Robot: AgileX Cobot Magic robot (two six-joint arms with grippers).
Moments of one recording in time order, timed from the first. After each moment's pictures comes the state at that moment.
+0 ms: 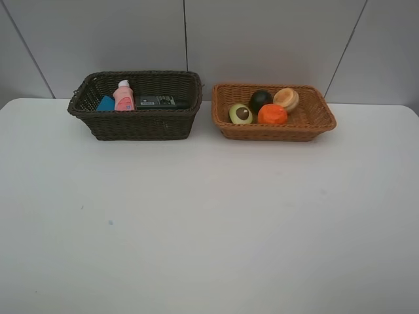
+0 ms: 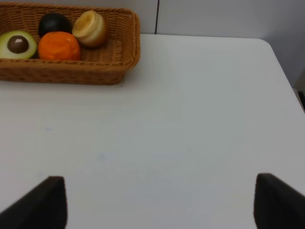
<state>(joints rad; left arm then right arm) -0.30 0.36 -0.88 0.48 1.20 -0.34 -0.19 0.00 -0.52 0.07 1.07 -0.18</state>
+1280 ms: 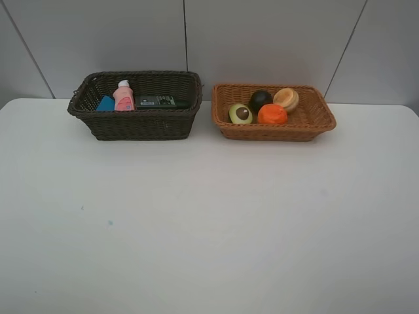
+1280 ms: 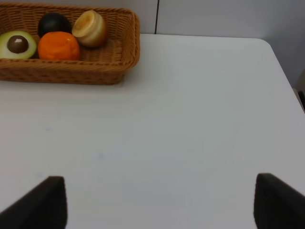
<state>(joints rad) 0.01 0.00 -0.51 0.08 1.07 -0.12 -0.19 0.00 -0.52 0.07 1.07 -0.18</state>
